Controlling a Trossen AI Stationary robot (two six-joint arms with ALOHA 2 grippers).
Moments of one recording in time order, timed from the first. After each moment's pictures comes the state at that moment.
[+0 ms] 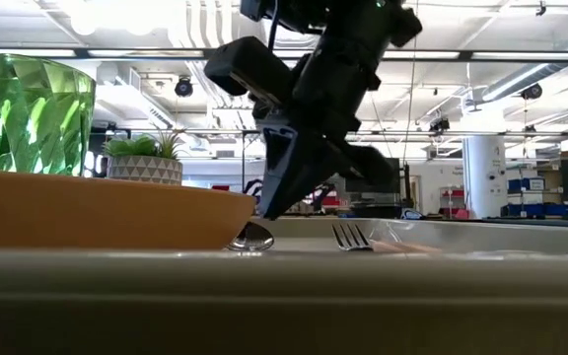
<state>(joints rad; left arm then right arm) -0.34 0.71 1.23 -0.96 -0.26 -0.25 0.22 2.07 1.46 -0.45 0.01 1.09</state>
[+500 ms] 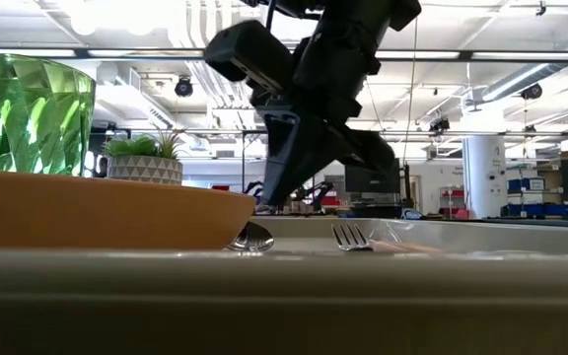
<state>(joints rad) -0.34 0.71 1.23 -0.96 -0.26 -0.25 0.23 2.07 1.53 -0.56 0.03 1.07</state>
